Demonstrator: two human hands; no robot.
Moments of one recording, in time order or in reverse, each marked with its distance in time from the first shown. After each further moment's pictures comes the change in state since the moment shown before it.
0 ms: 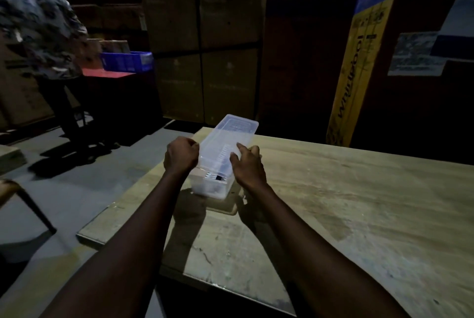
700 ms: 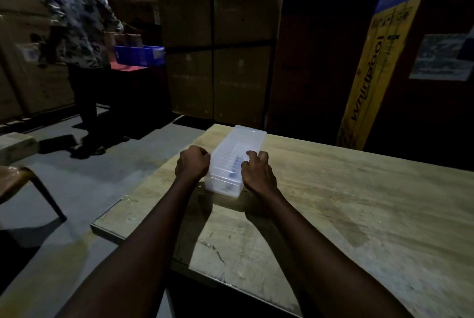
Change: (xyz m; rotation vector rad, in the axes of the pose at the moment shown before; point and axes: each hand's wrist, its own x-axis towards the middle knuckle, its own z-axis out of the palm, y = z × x) left_hand 0.002 -0.037 0.015 0.017 -0.122 -0.012; right_hand -0.012 0.002 0.008 -0.213 -0.112 0.007
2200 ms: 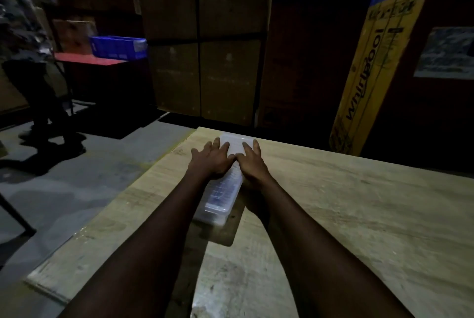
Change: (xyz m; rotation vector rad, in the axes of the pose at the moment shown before) left_hand 0.085 0.047 0.078 0.528 -0.397 0.366; right_hand 0.126 0.038 0.024 0.214 -0.151 0.110
